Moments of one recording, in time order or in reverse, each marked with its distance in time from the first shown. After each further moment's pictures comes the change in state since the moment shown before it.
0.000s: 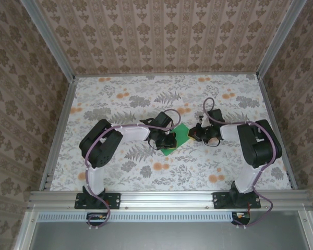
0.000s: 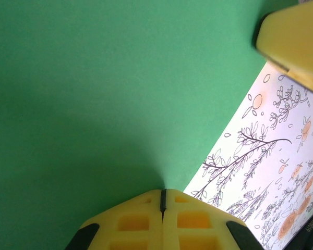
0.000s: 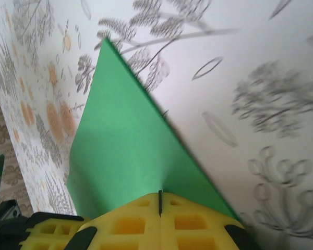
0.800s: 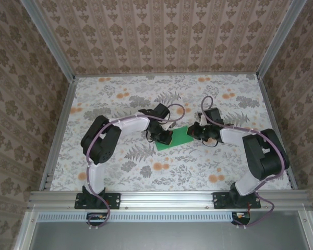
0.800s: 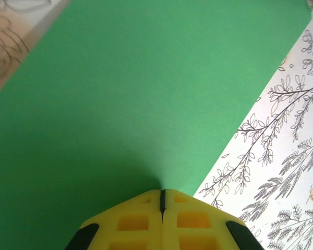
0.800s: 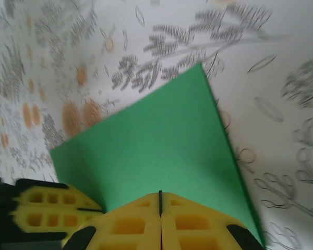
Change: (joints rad) left arm 0.072 0.045 0.193 -0.332 -0.016 0.540; right arm 0.105 -0.132 -0.008 -0.052 0.143 0.019
